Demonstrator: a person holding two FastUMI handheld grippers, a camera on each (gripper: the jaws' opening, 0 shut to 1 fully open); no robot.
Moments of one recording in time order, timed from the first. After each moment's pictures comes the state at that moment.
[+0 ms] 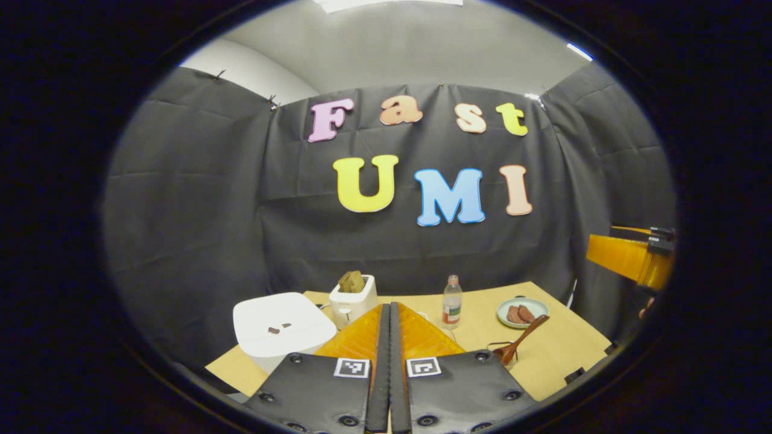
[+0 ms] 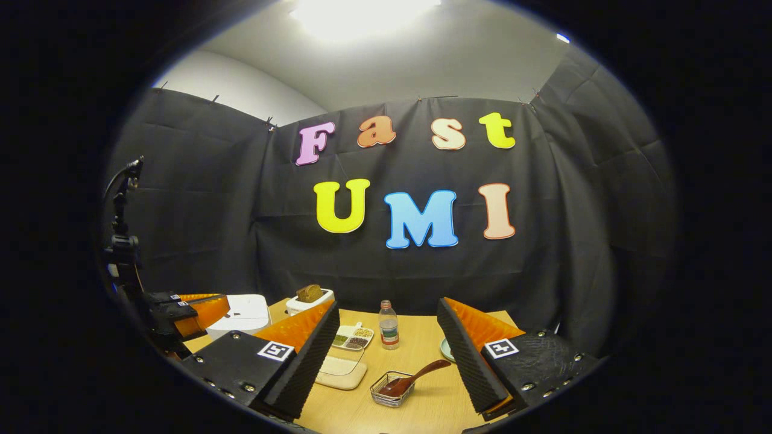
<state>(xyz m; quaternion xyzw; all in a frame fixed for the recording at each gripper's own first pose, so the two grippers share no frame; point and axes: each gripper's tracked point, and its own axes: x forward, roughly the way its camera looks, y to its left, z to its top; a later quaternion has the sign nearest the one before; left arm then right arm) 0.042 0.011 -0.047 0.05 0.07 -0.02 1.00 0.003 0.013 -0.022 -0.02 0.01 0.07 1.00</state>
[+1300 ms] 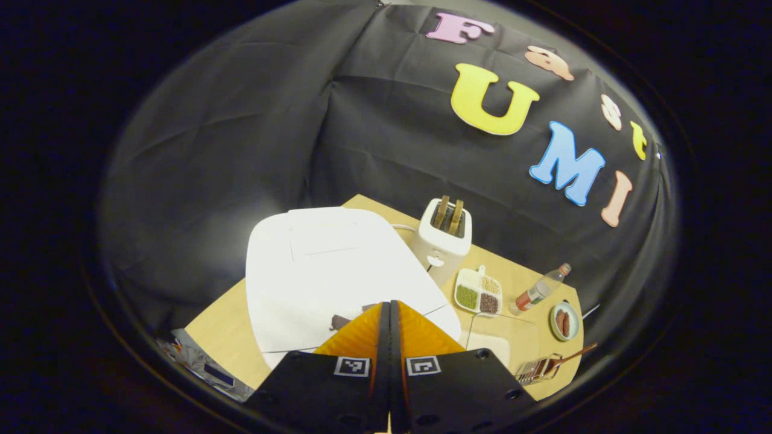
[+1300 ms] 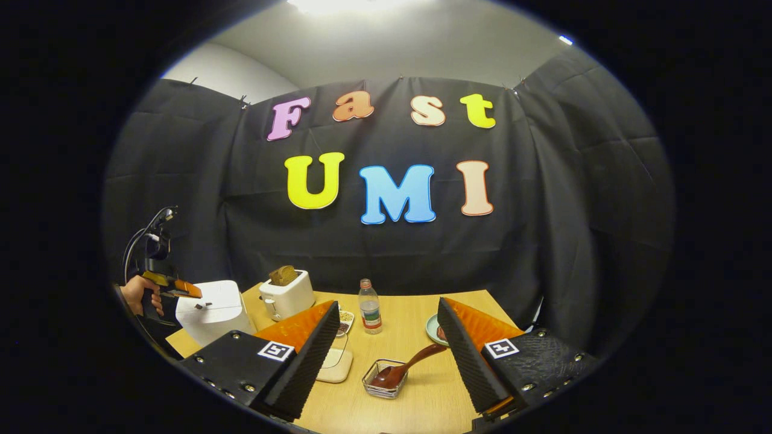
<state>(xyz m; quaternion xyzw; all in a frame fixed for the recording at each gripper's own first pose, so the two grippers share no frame) 0.211 0.253 -0.183 -0.15 0.31 0.07 0.94 0.028 0.007 -0.062 -0.03 0.06 -0.02 1.00</state>
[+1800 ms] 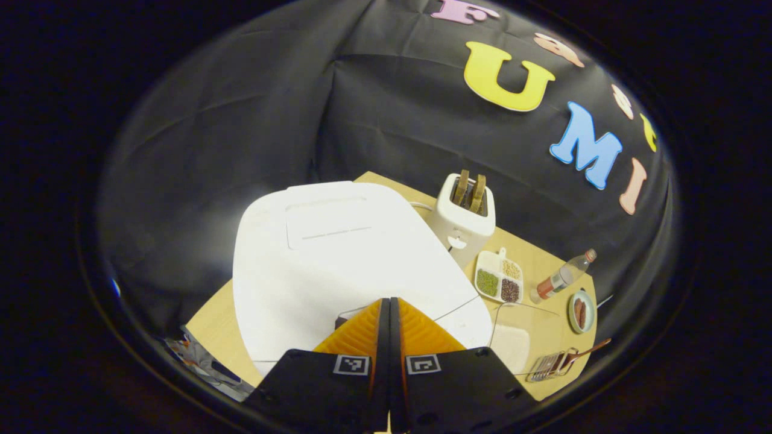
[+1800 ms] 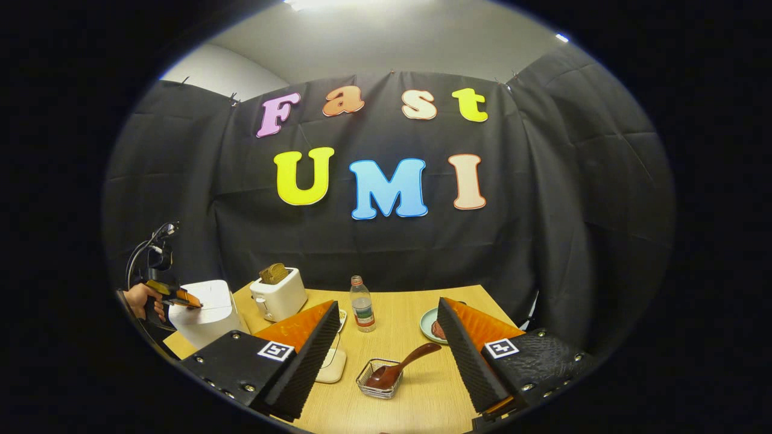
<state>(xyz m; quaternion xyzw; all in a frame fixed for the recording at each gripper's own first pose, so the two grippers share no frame) 0.224 0.261 -0.215 -0.12 0.35 0.09 0.93 0.040 0.002 -0.067 -0.02 0.07 -0.04 1.00</state>
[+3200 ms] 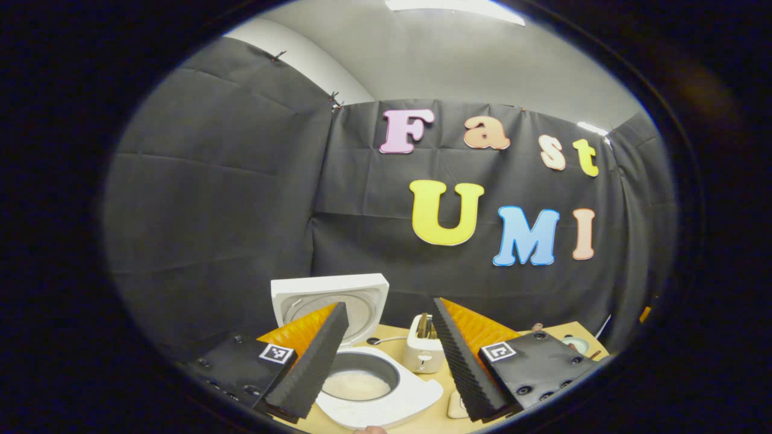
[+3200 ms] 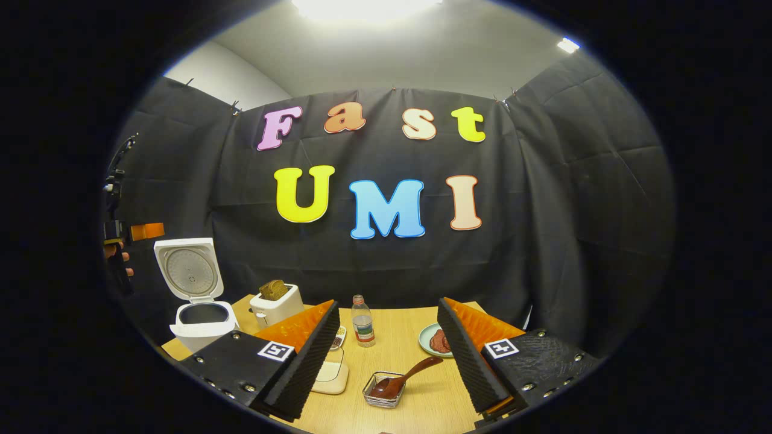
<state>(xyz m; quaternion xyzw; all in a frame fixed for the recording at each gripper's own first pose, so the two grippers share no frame) 0.145 0.251 0.052 -0.02 0.01 0.04 1.00 0.034 0.025 -0.040 -0.03 0.03 -0.05 1.00</state>
